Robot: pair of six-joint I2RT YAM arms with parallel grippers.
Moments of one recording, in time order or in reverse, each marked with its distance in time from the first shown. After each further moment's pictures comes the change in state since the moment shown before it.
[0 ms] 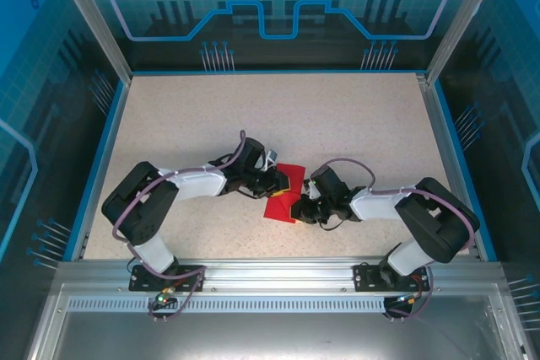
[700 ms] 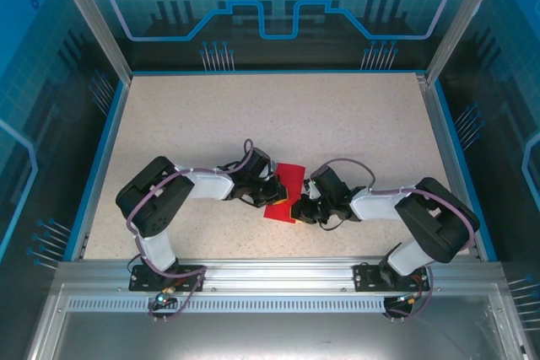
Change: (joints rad) left arm -0.031 0.093 -0.026 0.024 -0.085 -0.018; right arm 0.000 0.000 0.000 -0.001 0.000 0.002
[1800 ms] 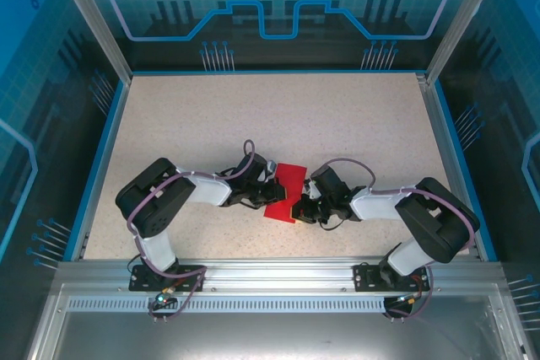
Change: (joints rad) left arm -0.002 -0.001 -0.084 0.167 -0.068 0.091; right arm -0.003 0.000 0.002 -0.010 0.000 0.000
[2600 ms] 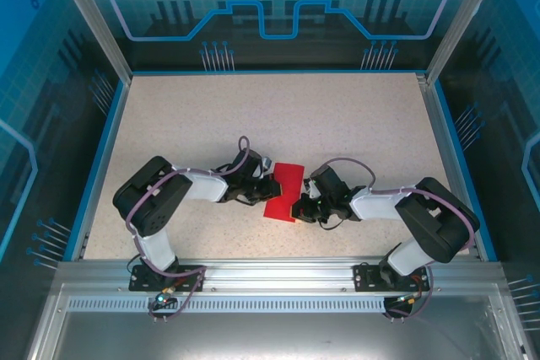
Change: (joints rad) left arm 0.062 -0.005 0.008 -0.035 0.018 0.037; right arm 0.000 0.001 0.003 0.003 0.010 0.000
